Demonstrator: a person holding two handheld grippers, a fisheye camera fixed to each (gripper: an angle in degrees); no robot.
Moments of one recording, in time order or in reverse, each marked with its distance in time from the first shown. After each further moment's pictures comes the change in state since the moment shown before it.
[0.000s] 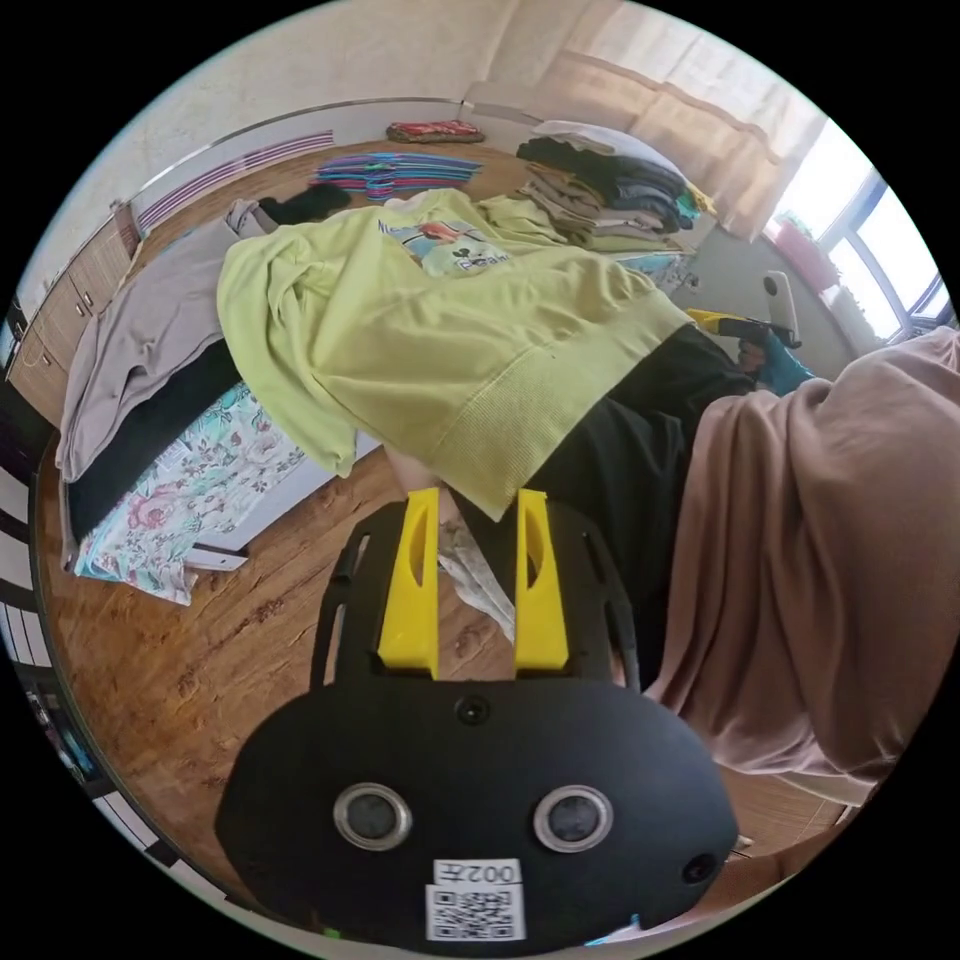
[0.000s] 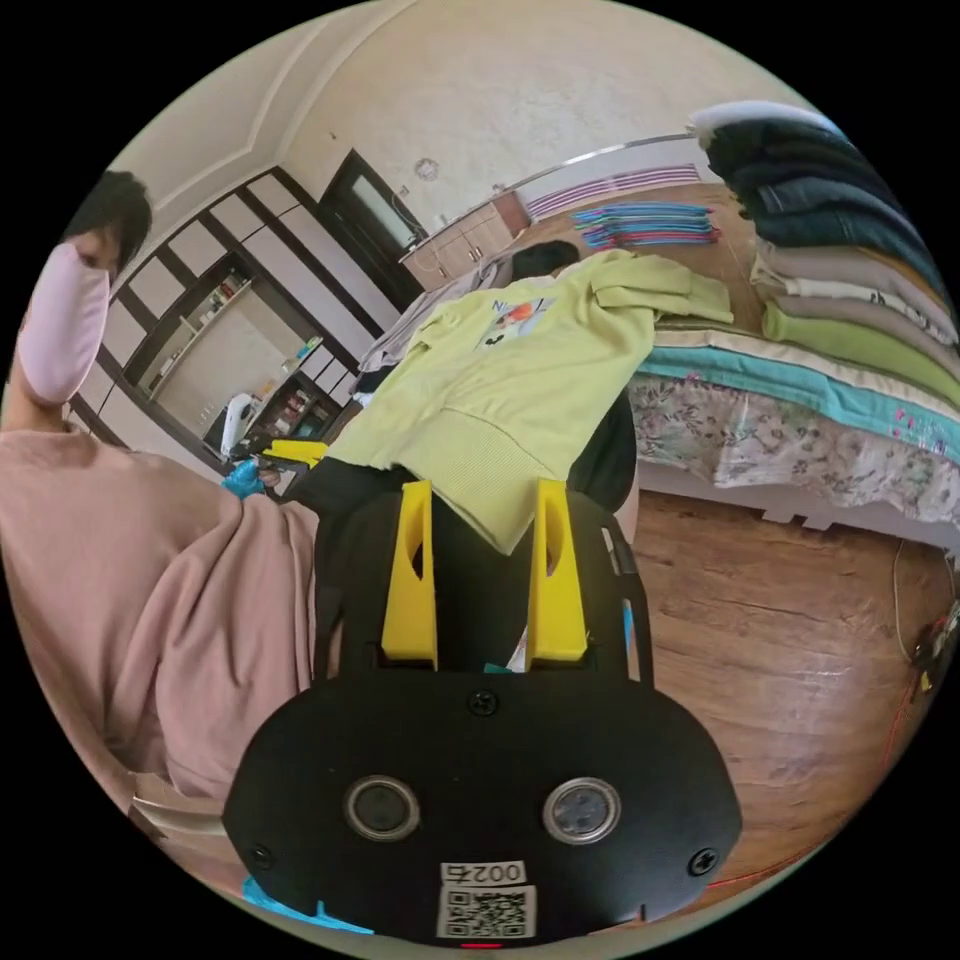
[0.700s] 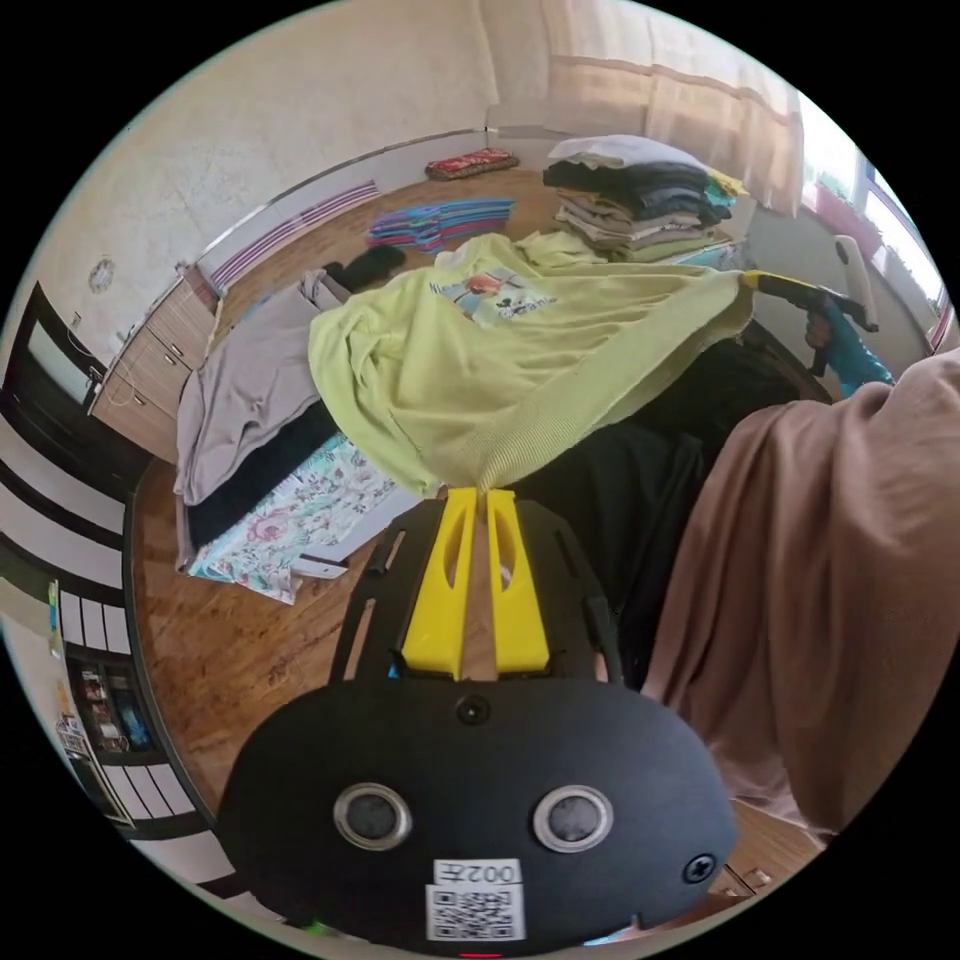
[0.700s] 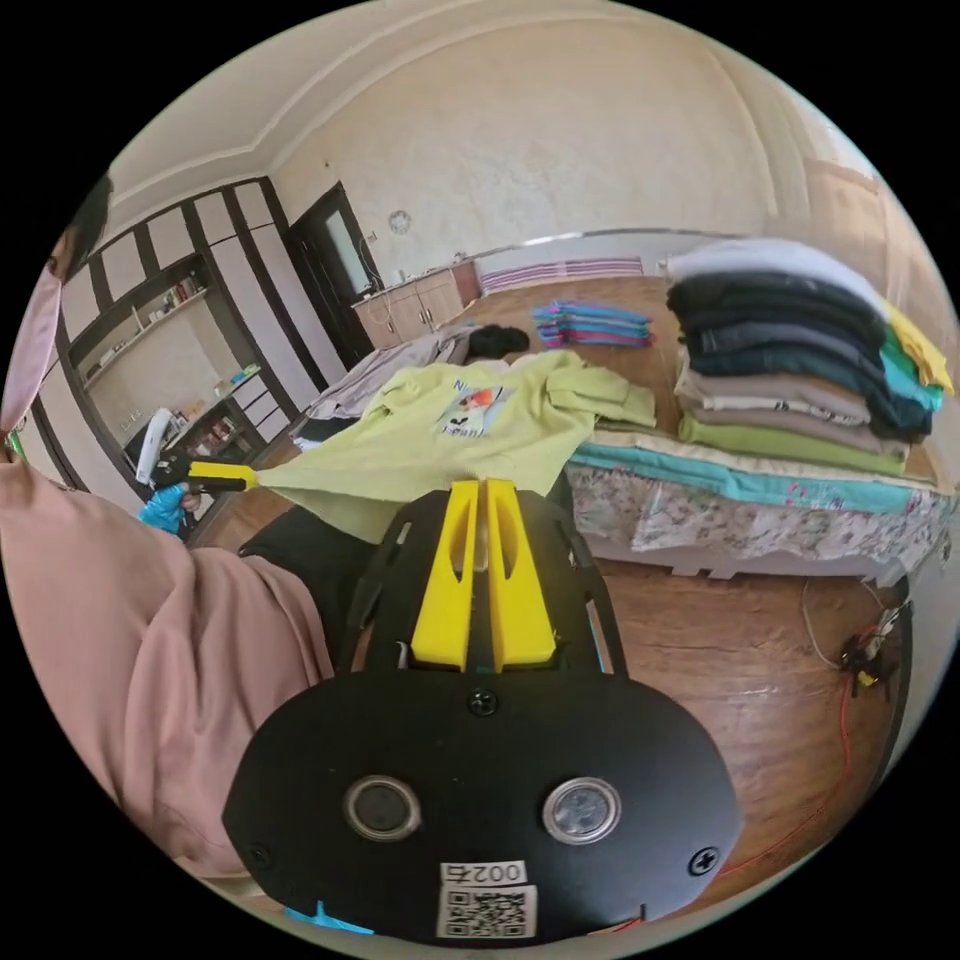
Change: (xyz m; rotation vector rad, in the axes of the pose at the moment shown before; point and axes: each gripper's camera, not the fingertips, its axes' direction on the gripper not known) left arm 0.068 0.015 -0.077 0.071 -0.324 0.026; right arm -0.094 0.004 -0.035 0.201 0.295 -0.081
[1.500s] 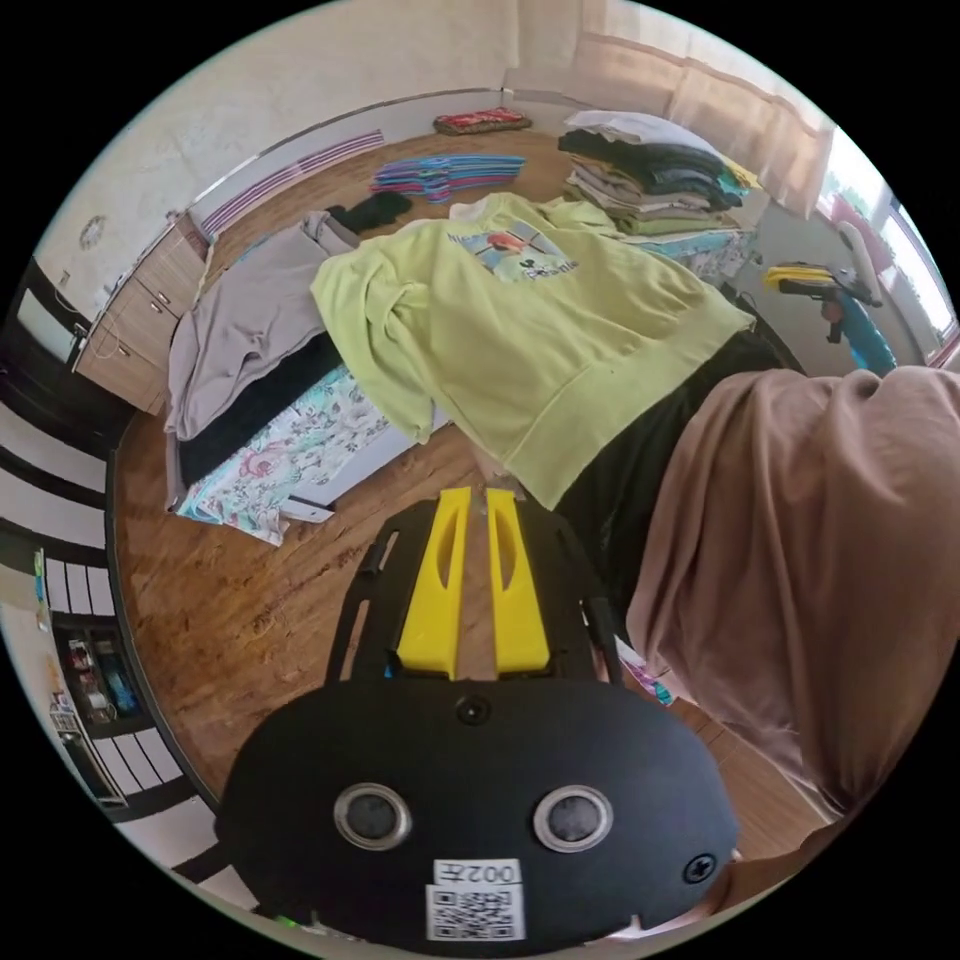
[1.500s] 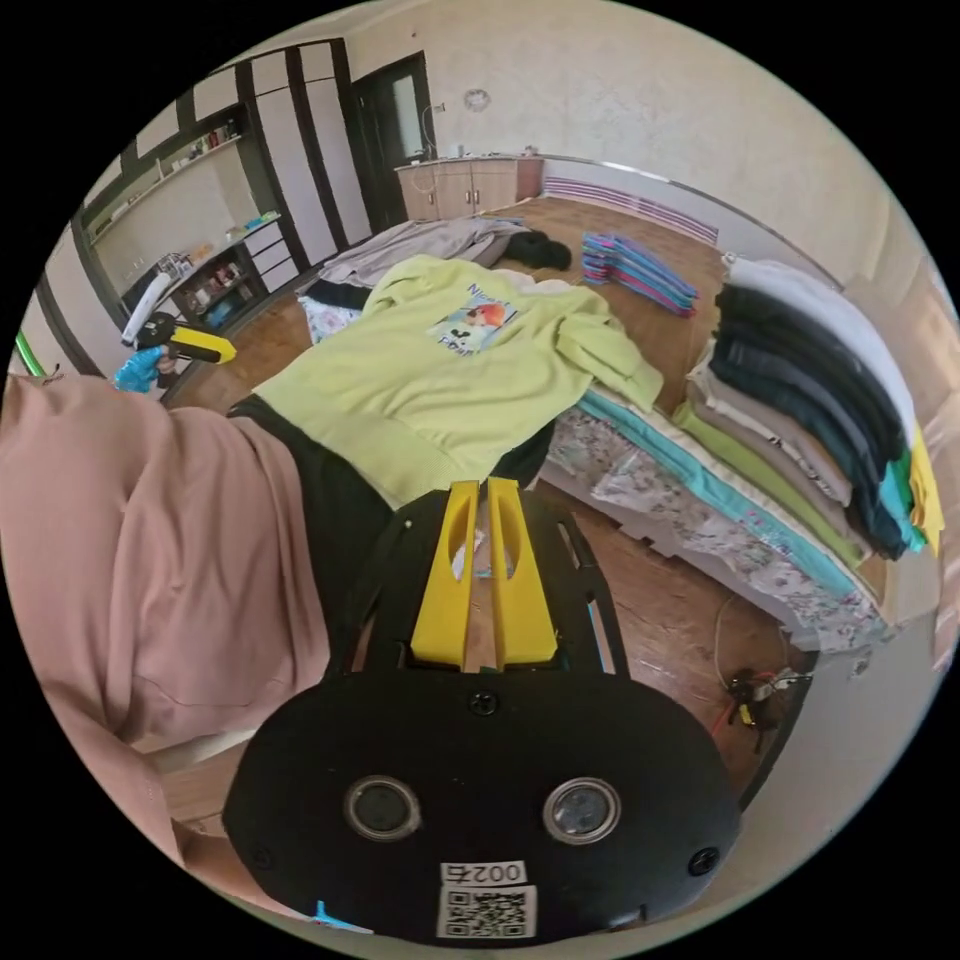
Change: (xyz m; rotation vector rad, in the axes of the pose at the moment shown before) left arm -0.004 -0.004 -0.016 -0.131 0.050 -0.067; right arm -0.050 -0.032 0.024 -0.350 0.082 -0.280
